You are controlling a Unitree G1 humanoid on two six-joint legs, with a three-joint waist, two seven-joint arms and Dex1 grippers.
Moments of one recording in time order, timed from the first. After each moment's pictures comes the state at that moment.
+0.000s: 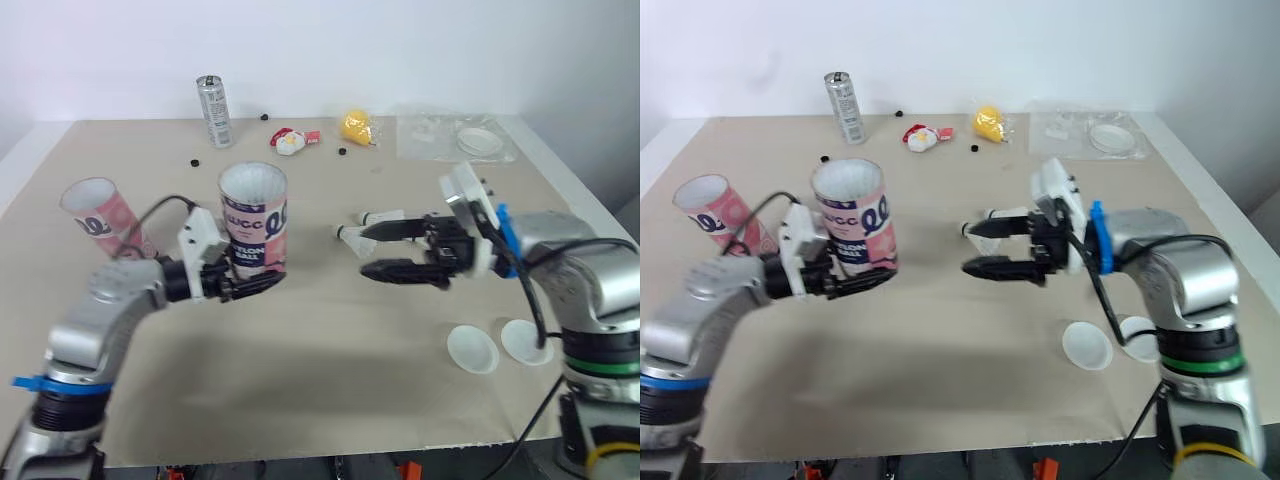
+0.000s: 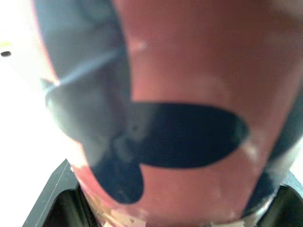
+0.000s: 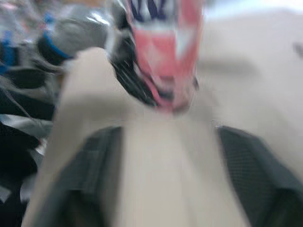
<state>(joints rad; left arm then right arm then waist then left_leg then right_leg) -0.32 0.51 0.01 -0.31 -0.41 0.52 -0.88 -0.61 -0.80 -0.07 -0.25 0.63 0.84 1.24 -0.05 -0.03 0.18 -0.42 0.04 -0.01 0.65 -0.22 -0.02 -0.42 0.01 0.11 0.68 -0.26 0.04</state>
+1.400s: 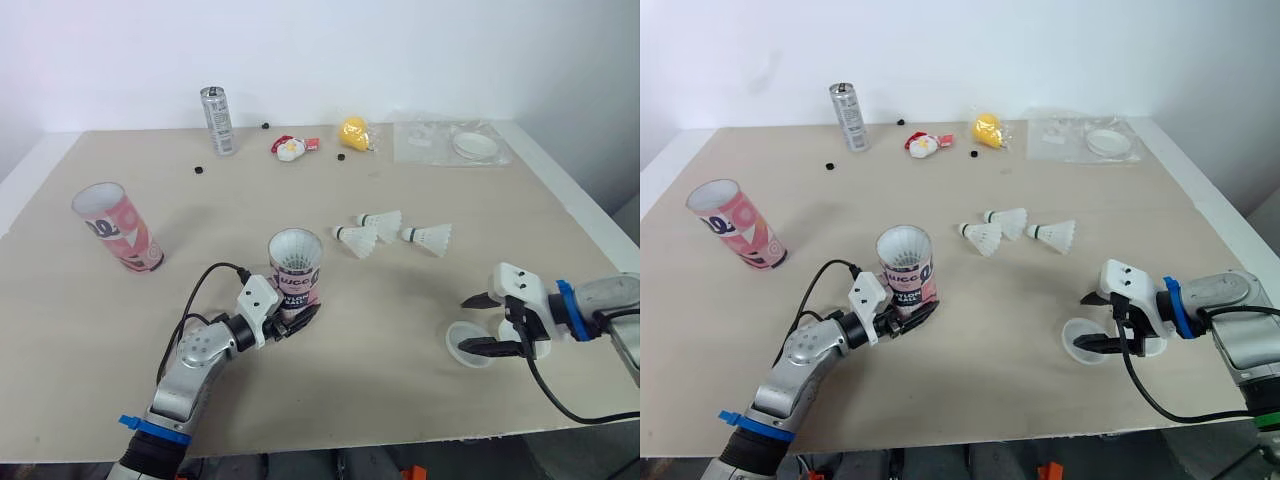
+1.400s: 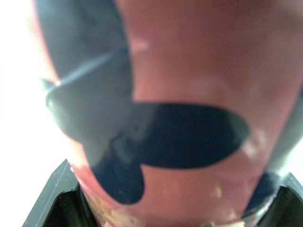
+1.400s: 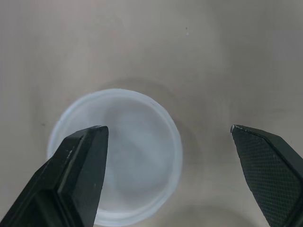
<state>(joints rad) -0.15 0.26 -0.20 -0.09 -0.16 0.11 -0.66 -0.29 -1.09 0.05 0.11 0.20 0.33 1.35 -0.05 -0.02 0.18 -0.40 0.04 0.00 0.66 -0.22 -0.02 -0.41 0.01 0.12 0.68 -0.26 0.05</state>
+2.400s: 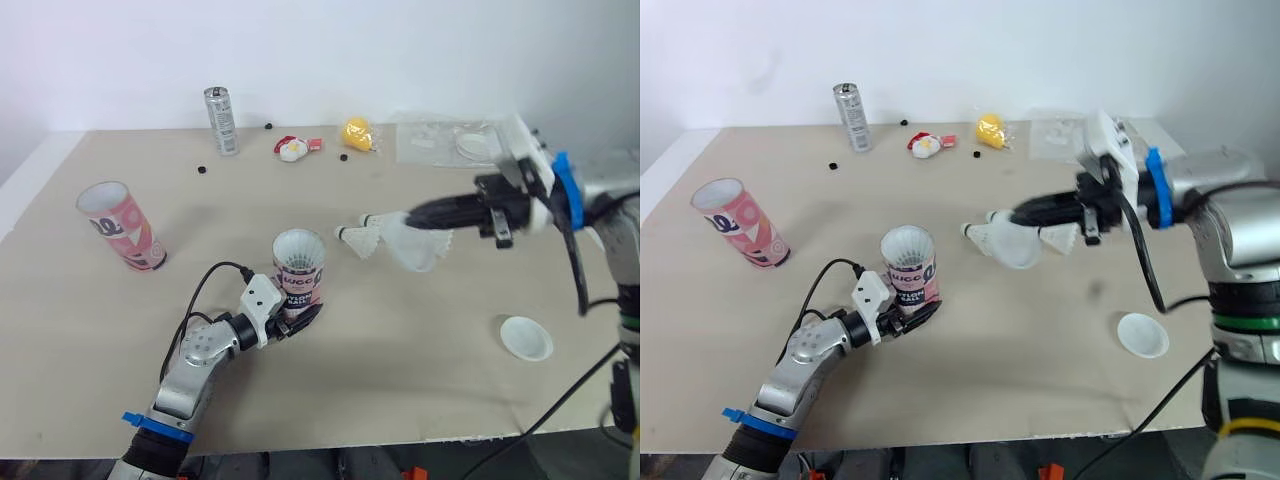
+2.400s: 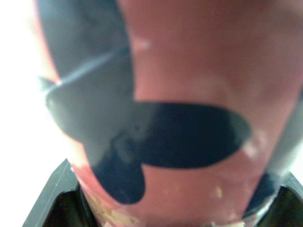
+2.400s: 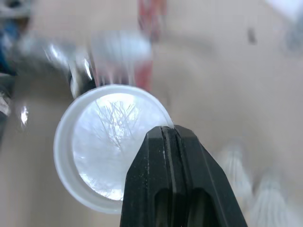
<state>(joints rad) -0.17 0.25 -0.21 -0.06 -0.16 0.09 -0.66 -0.99 -0.84 0.07 -0.02 0.53 0.77 1.37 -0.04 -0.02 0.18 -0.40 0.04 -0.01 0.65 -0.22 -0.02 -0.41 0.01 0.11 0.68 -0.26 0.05</state>
